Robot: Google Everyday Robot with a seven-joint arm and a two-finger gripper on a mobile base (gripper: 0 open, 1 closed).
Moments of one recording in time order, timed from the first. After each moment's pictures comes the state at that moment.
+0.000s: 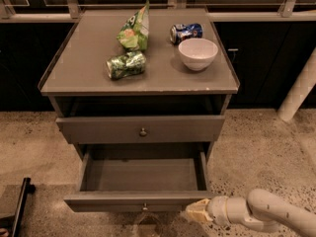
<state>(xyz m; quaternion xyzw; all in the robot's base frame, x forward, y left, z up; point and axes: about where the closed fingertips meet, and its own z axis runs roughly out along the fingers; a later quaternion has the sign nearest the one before) 0.421 -0.147 0.392 -0.36 0.80 0.37 0.30</state>
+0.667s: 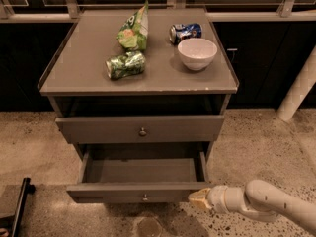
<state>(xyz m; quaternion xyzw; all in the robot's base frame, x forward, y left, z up) 0.468 -0.159 0.397 -0.36 0.82 0.30 0.32</state>
